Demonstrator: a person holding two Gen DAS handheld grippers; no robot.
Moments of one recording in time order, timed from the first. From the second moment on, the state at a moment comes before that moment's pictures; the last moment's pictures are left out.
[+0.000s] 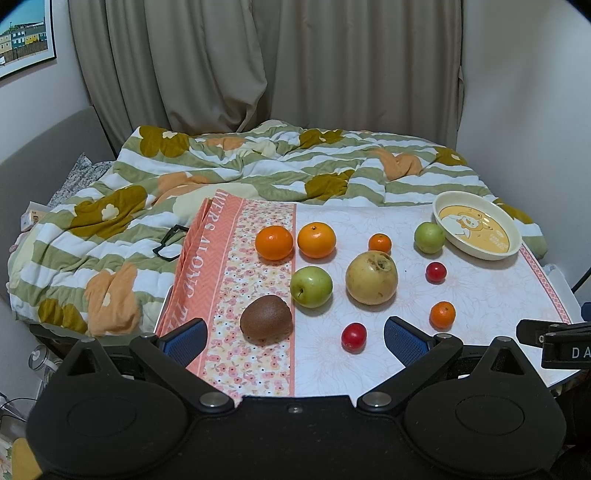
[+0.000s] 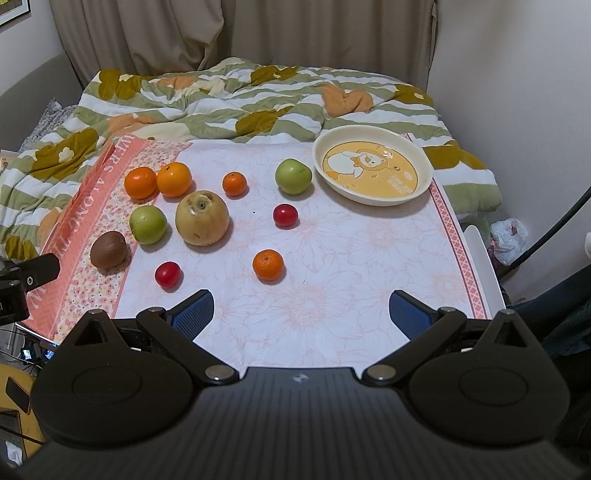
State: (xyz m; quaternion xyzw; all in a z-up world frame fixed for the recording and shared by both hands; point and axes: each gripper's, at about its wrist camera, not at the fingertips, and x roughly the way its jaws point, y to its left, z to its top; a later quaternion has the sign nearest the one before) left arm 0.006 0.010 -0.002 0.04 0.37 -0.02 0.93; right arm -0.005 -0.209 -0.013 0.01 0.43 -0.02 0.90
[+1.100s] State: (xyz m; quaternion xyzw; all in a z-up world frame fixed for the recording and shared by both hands) left arm -0.002 0.012 0.015 0.04 0.38 0.01 0.93; right arm 0.002 -0.219 -0.003 0.01 0.43 0.01 0.90
